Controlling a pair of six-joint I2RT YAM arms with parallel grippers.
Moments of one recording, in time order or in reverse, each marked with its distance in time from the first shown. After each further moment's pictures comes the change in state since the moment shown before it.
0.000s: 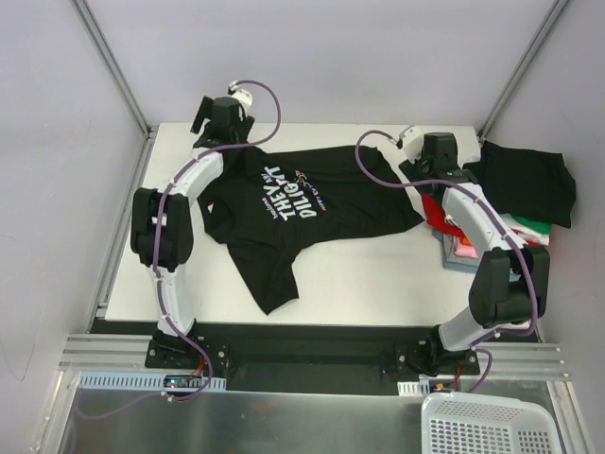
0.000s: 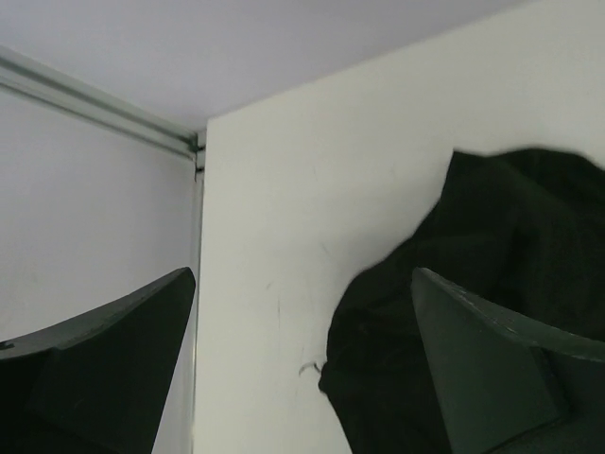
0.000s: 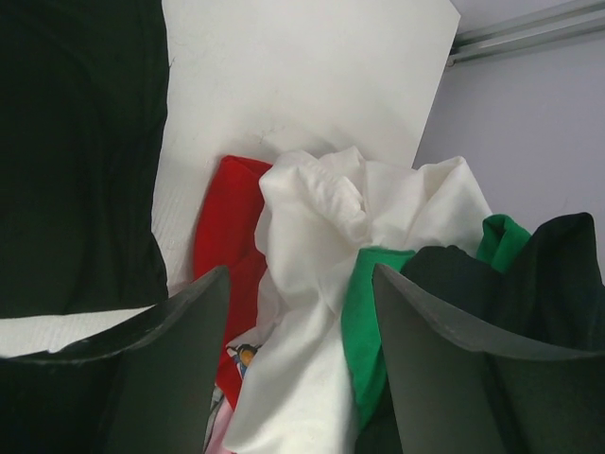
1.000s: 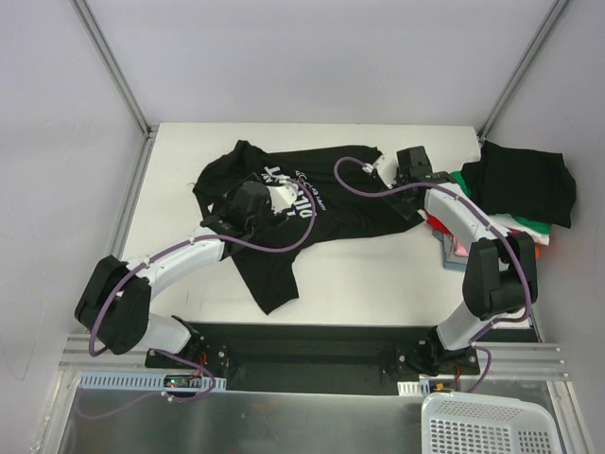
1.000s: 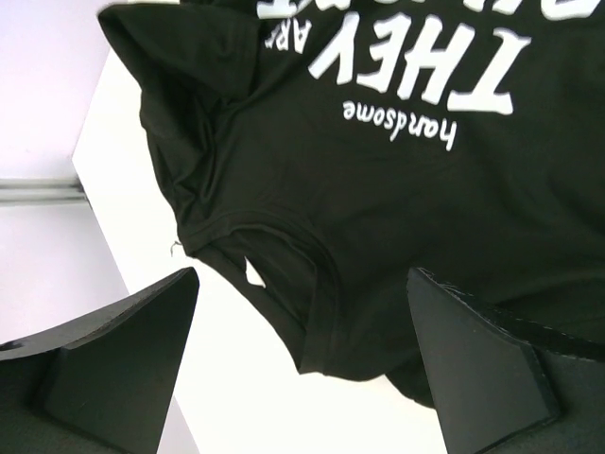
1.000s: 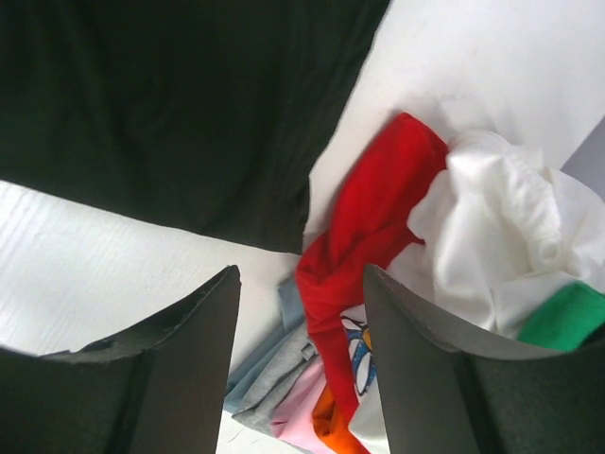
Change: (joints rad) left arm -0.380 -0.634 -0.832 -0.026 0.105 0.161; right arm 0.104 0.060 -0.018 -0.233 -0.069 -0.005
